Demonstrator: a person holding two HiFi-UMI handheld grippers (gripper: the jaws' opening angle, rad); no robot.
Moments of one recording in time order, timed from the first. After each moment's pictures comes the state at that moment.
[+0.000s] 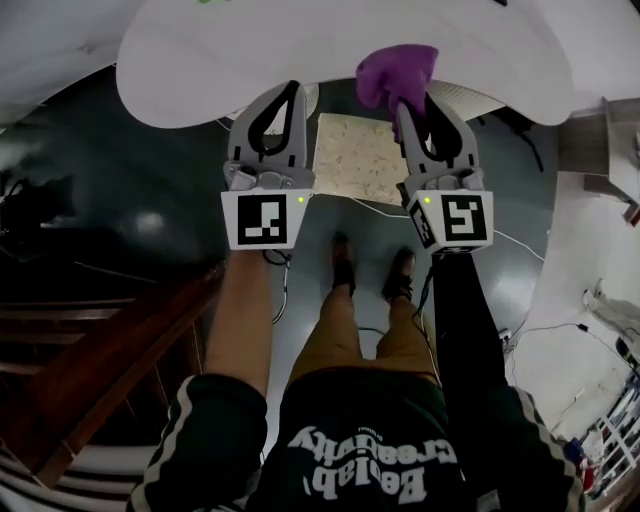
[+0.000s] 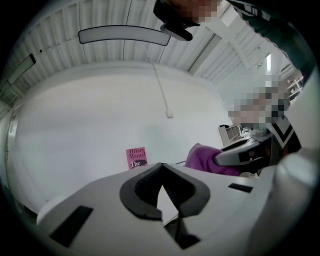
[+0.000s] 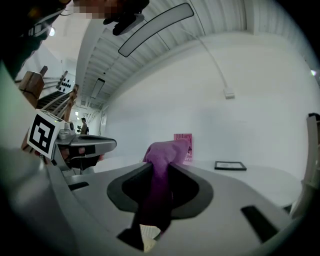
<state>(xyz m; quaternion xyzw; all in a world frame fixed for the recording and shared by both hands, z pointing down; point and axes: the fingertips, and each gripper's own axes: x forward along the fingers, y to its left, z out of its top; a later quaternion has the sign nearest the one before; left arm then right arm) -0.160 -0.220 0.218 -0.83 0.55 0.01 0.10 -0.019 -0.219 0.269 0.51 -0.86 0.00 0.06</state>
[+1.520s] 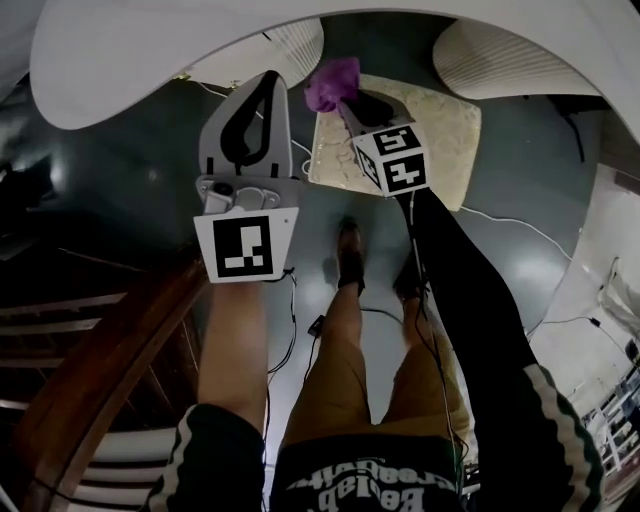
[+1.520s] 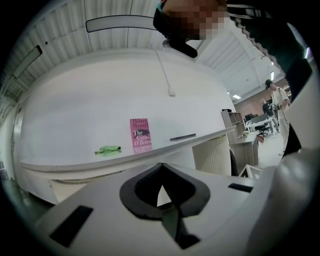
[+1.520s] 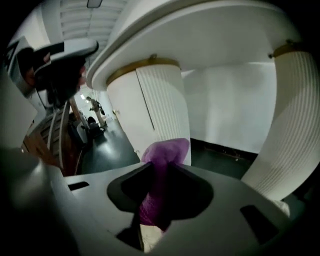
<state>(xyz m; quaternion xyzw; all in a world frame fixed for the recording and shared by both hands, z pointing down) -0.187 -0.245 0.401 -0.81 0.58 -0.04 0.06 -0.116 -0.257 0.644 0.38 -0.86 0.22 0.25</state>
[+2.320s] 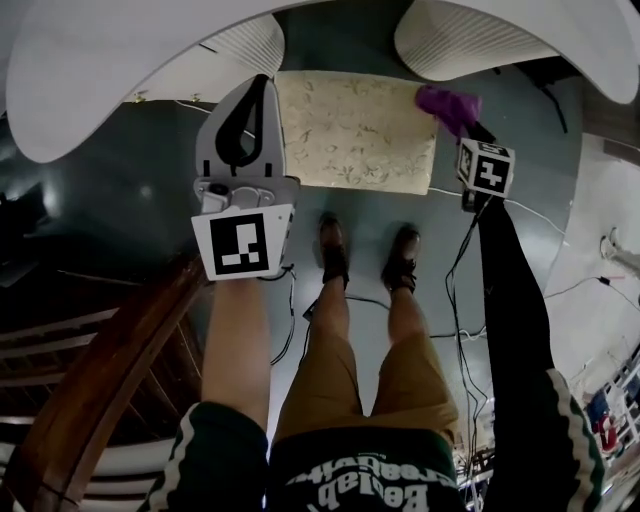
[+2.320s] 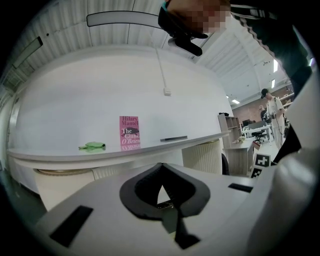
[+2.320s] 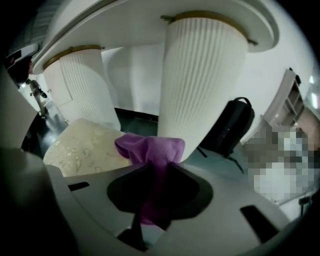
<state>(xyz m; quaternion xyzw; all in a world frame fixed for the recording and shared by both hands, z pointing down) -0.112 -0.247 0.404 -0.83 0.56 -0.02 0.04 0.238 -0.214 0.703 0.59 -0.64 0.30 0.39</state>
